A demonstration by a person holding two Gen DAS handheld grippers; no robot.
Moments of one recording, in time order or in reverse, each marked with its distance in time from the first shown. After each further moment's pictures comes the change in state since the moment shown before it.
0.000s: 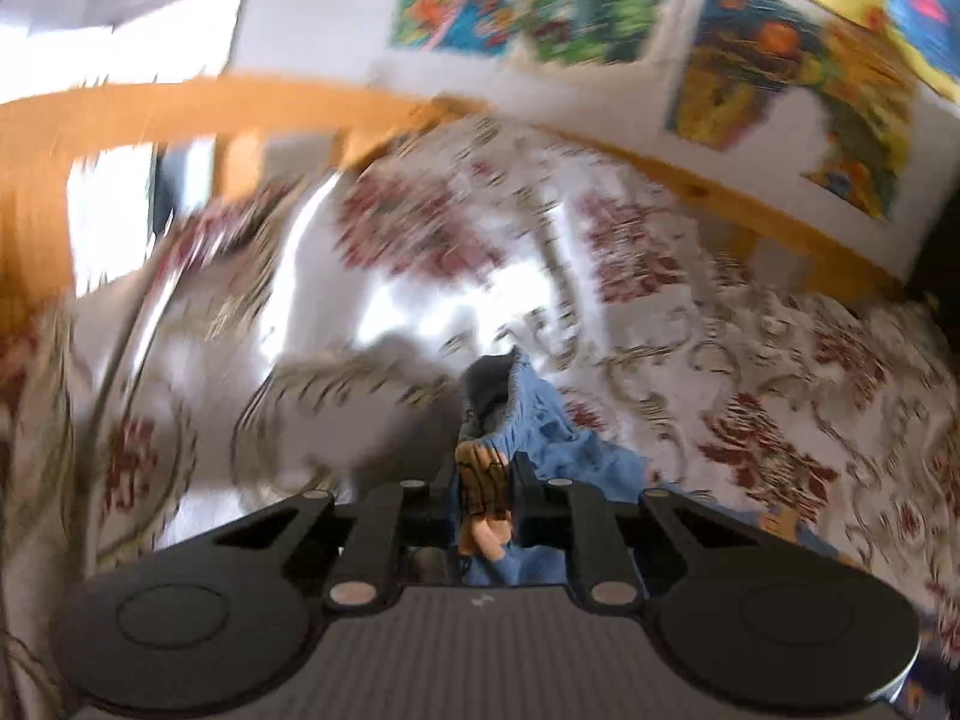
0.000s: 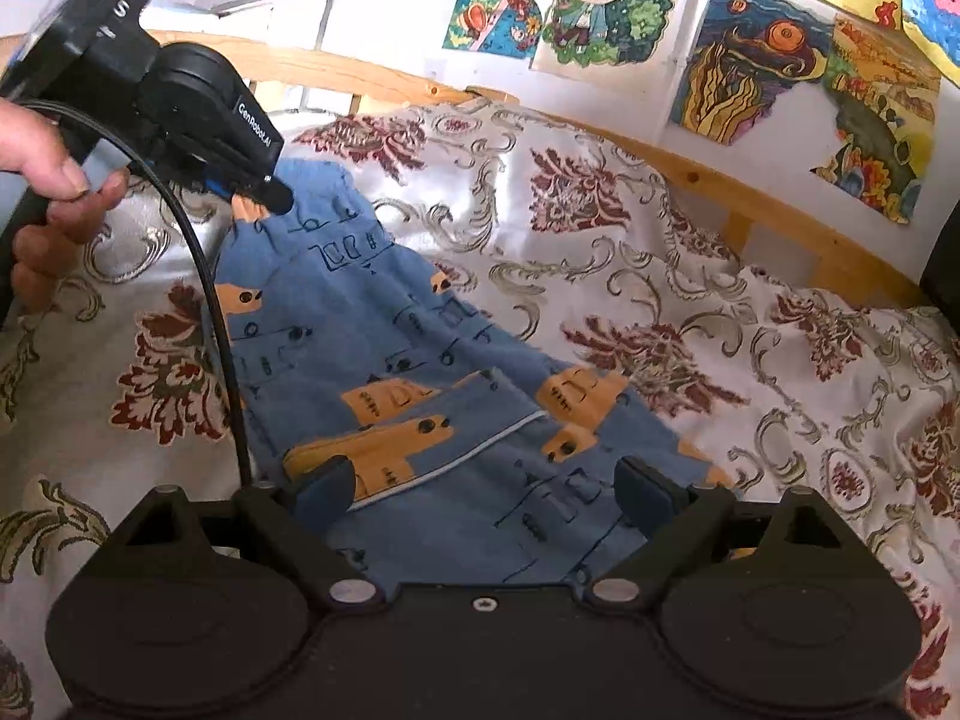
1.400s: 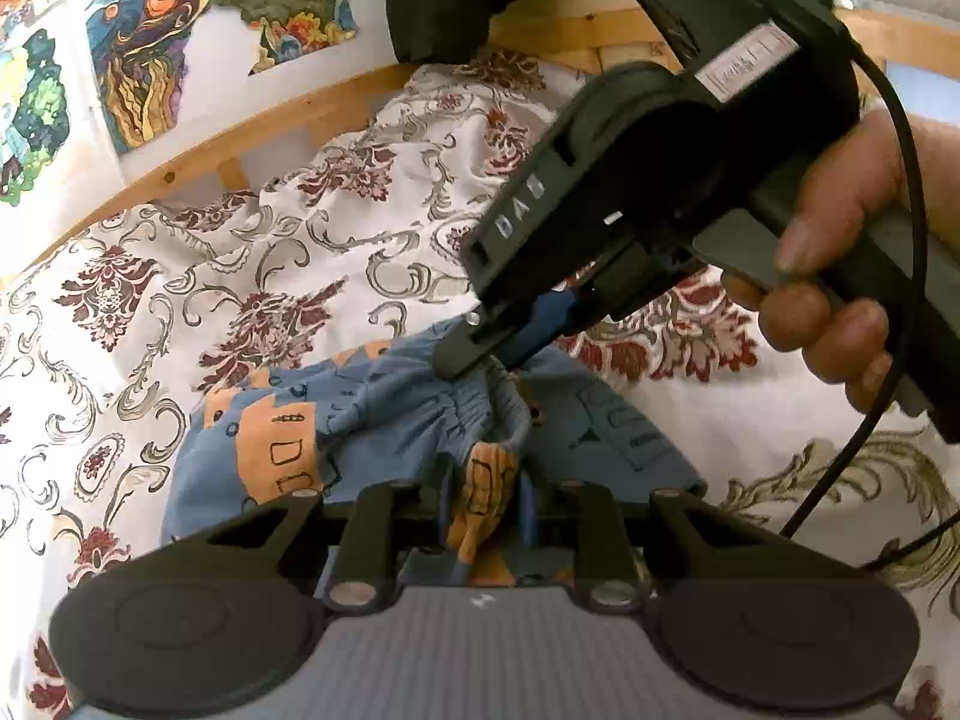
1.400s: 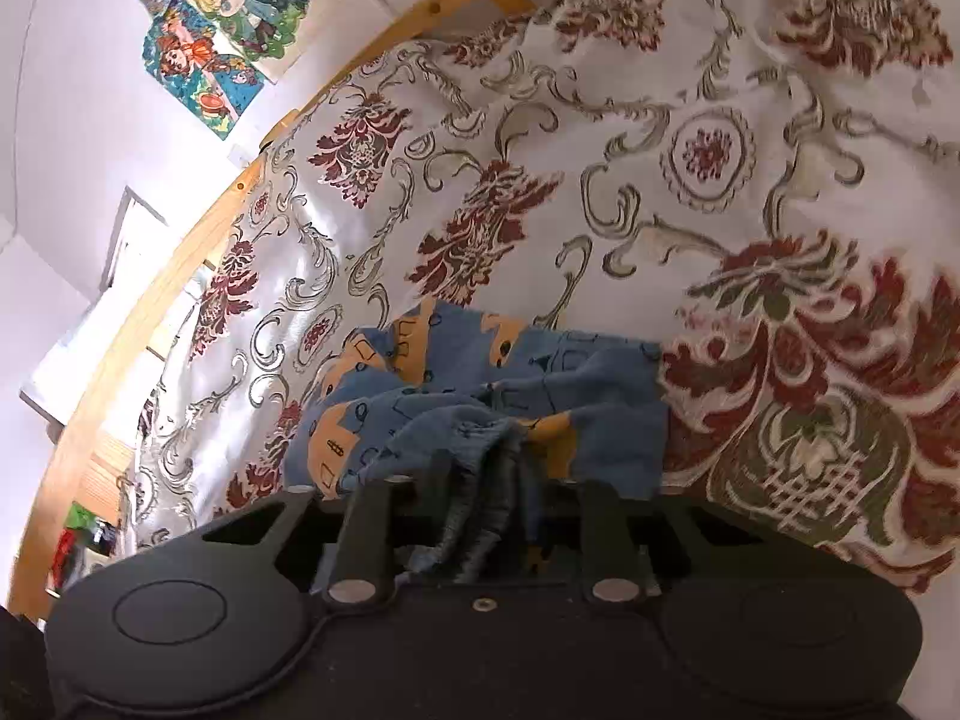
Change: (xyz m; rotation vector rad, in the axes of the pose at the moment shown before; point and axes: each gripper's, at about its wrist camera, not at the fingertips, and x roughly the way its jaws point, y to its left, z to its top) left arm -0.065 -0.221 -0.134 0.823 0.110 -0.459; right arm -0.018 -0.205 -0.048 0.899 0.239 0.297
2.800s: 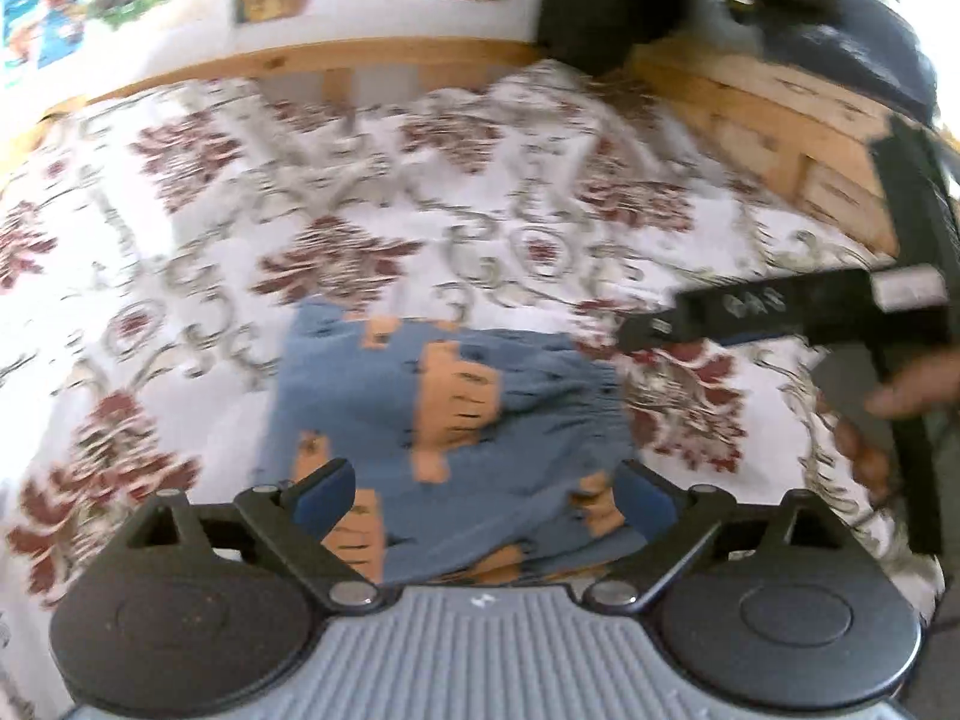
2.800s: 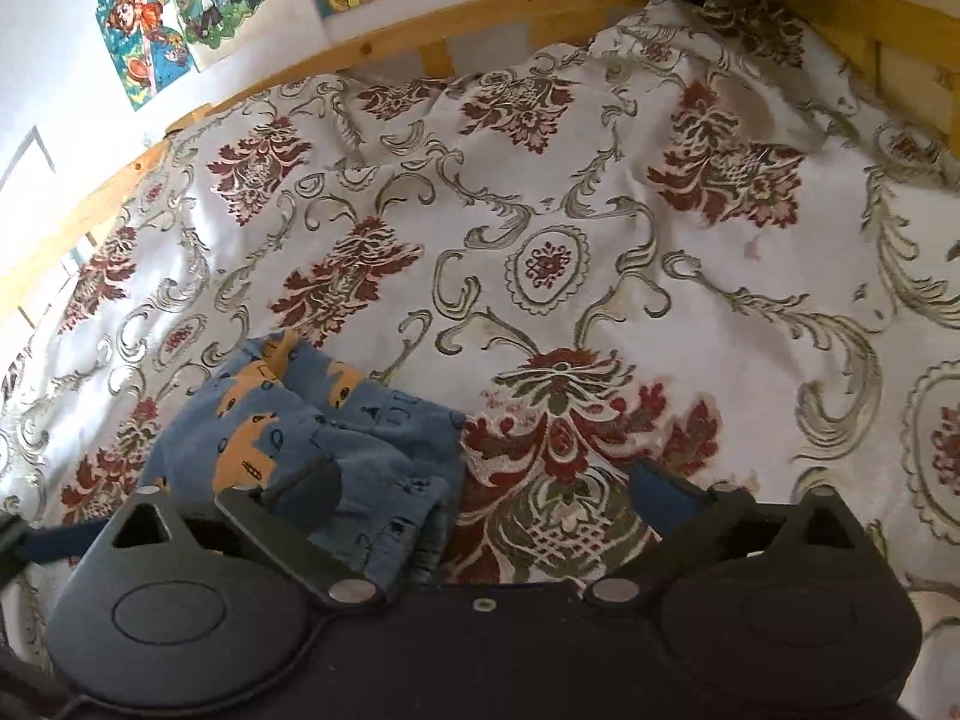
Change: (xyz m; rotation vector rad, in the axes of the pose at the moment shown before) left arm -0.044 0.054 0.018 -0.407 0.091 -0.019; right arm -0.048 0.008 0.008 -0.180 -0.092 -0.373
